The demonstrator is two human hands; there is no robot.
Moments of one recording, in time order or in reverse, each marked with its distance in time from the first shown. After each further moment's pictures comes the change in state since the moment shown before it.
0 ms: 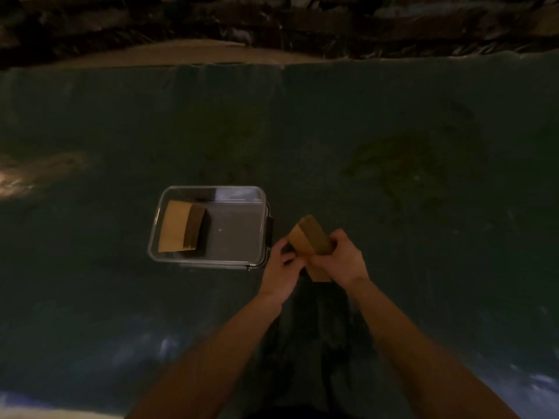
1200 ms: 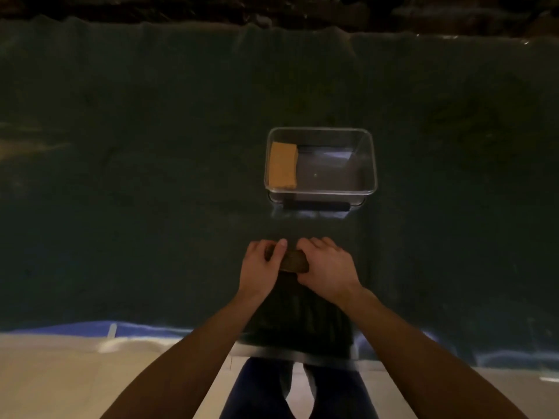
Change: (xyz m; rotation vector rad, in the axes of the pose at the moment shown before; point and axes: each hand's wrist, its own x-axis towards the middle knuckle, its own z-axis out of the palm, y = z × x) left_hand -0.054 -0.132 -0.302 0.409 0.193 0.369; right_hand -0.145 -0.056 0.281 -0.784 0.040 -0.534
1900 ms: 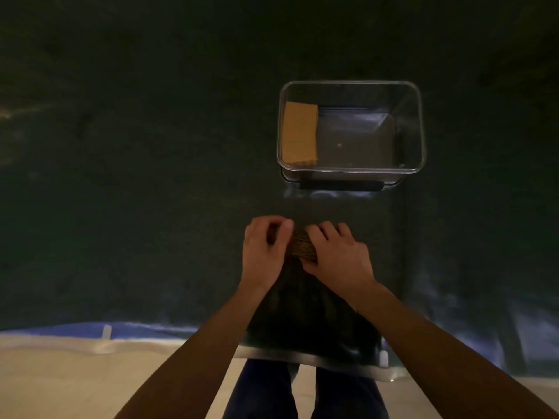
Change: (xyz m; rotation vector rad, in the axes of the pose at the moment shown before) left_hand 0.035 -0.027 -0.001 -0.063 0.110 0.094; right_hand 0.034 0.012 0.064 -0.146 0.029 0.020
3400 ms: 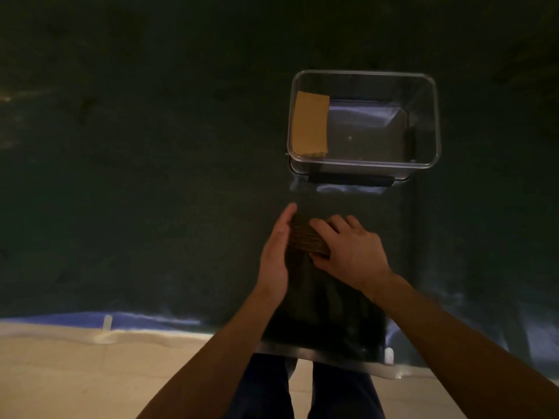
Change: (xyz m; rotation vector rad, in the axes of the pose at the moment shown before) left_hand -0.028 -0.002 0.009 -0.737 -0.175 -0.217; right_hand 0.001 0.012 -0.004 -0.035 0.029 -0.125
